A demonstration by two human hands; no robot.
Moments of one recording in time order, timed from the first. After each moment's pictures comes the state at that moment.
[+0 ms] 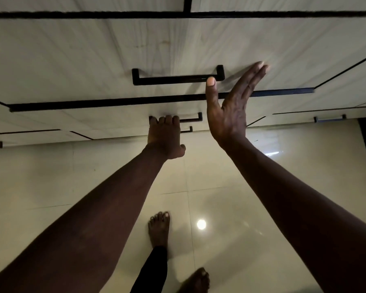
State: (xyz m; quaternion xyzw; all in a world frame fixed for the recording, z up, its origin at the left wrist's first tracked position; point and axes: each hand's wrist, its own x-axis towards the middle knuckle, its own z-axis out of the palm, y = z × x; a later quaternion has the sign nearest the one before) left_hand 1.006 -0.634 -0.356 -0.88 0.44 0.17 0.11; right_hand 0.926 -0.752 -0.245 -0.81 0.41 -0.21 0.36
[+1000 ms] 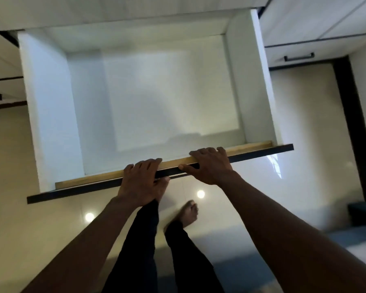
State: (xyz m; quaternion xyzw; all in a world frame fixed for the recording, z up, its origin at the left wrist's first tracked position) left_hand 0.721 -0.391 -0.272 -0.84 0.40 0.35 -0.02; right_hand 0.598 -0.601 -0.270 -0.89 0.22 0.35 0.17
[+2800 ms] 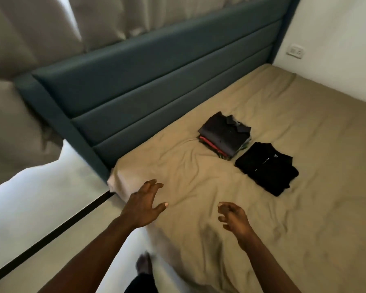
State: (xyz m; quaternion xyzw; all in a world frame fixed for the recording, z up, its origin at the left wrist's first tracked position) left_hand -0.082 -0.790 0.022 -0.05 0.96 0.25 0.14; right_hand -0.118 -0.481 0.023 -0.20 -0.73 0.59 -0.27
